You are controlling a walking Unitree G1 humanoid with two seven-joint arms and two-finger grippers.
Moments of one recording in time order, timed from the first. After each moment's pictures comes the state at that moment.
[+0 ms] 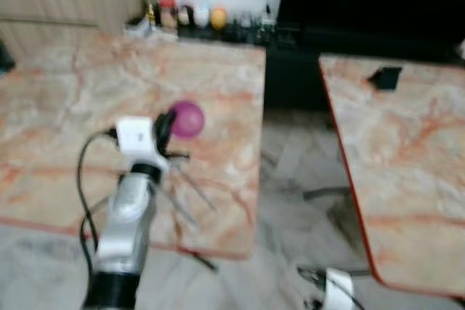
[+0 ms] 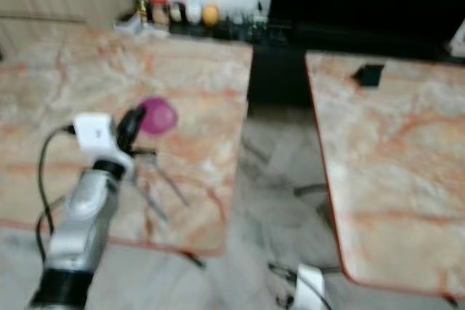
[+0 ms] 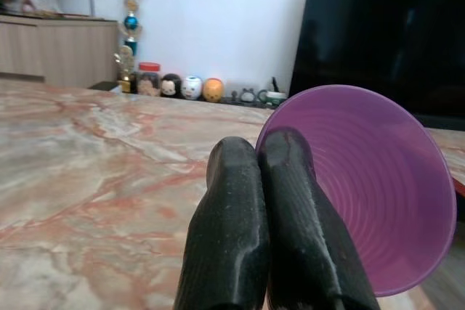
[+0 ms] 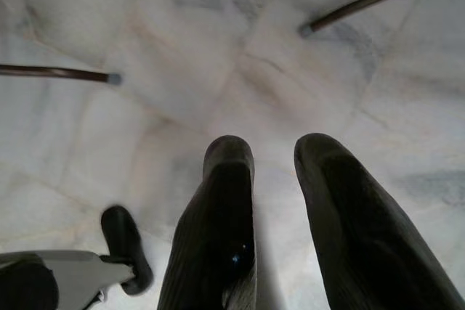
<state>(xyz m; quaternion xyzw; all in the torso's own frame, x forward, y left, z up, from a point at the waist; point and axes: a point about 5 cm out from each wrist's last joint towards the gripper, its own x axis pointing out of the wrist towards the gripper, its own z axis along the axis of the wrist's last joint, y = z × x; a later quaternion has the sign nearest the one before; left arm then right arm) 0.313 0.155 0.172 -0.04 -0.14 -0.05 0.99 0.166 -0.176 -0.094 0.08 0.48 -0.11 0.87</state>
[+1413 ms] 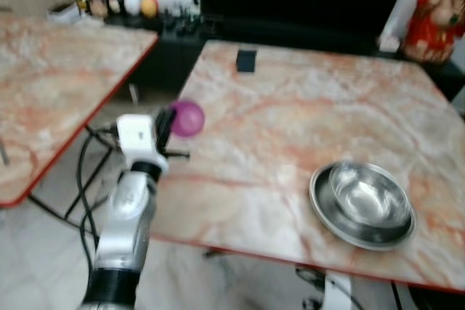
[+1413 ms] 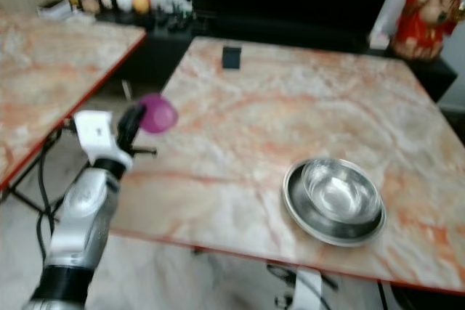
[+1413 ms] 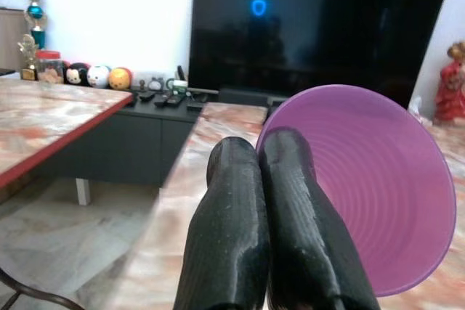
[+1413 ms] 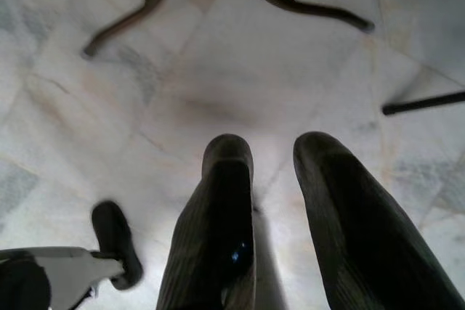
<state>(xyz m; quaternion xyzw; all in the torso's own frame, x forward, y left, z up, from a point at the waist) 0.316 0.153 0.173 -0.03 -0.15 -0.06 0.99 0.167 -0.175 -0.093 0.08 0.48 -0.11 0.87</state>
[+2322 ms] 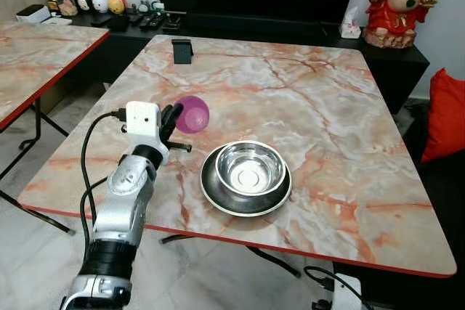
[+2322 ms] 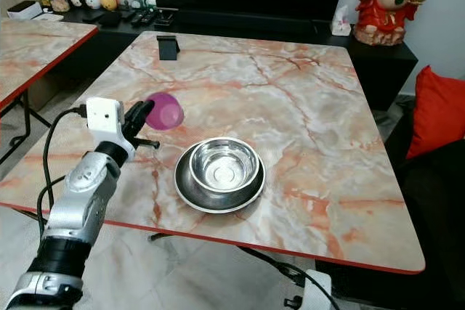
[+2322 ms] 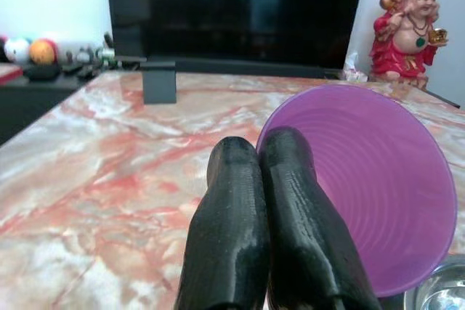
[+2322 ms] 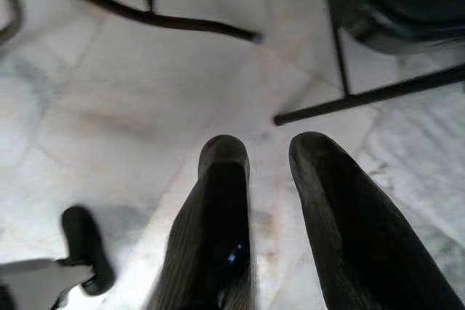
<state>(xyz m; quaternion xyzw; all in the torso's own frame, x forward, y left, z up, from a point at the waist) 0.348 0.155 0.180 -0.02 -0.08 -0.11 0.99 0.163 -0.184 -0.094 0.07 0.48 -0.12 0.87</state>
